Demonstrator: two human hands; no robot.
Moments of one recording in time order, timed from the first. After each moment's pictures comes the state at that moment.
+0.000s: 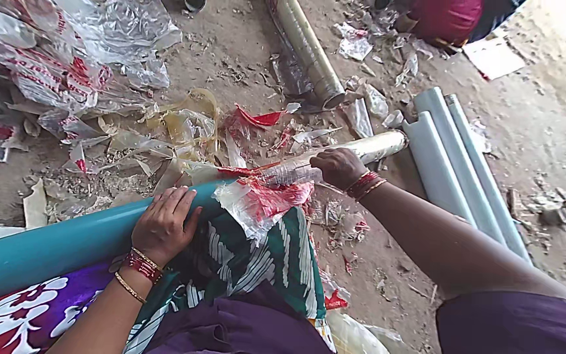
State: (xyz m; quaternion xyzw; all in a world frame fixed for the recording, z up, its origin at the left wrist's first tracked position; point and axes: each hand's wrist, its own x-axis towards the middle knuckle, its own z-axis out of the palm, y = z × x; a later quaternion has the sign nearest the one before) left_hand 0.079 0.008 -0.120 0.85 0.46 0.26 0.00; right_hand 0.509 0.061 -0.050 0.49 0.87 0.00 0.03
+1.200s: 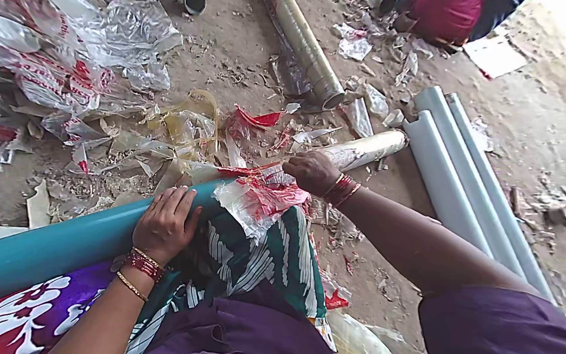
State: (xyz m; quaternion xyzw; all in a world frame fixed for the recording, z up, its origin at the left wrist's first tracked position) left_hand 0.078 0.006 -0.121 0.85 0.47 0.24 -0.01; right_hand 0.446 0.062 -0.053 0.38 0.92 0.02 -0.06
